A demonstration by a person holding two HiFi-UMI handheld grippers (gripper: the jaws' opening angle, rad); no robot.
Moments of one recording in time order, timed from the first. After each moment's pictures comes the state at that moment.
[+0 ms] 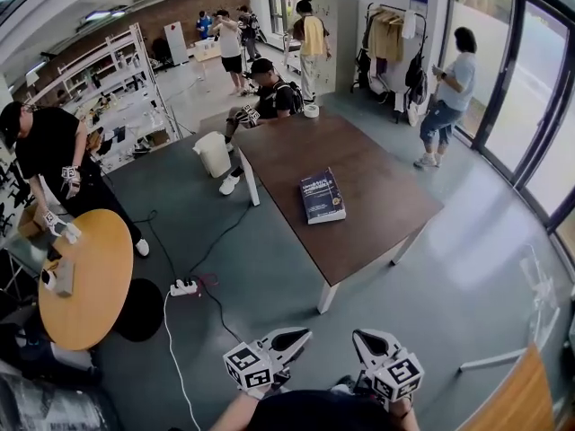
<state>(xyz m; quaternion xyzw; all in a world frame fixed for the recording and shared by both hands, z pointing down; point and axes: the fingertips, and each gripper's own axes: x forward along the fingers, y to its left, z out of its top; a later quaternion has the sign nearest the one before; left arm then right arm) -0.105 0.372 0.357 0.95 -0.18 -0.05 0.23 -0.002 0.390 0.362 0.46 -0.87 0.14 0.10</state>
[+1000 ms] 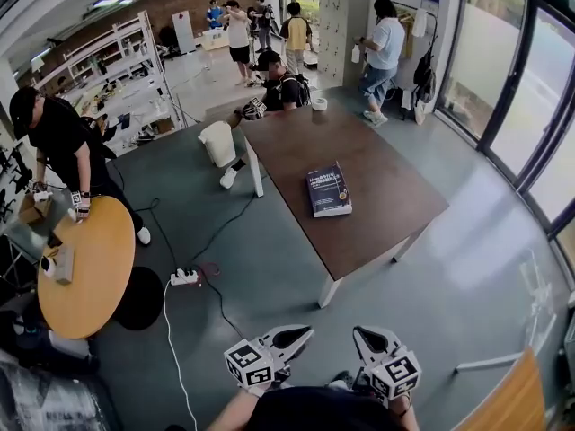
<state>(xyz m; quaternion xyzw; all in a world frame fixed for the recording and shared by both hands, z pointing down) -0.118 0.377 0.357 0.95 -0.19 -0.05 0.23 -0.016 0.387 0.365 0.46 -0.87 0.13 0.14</state>
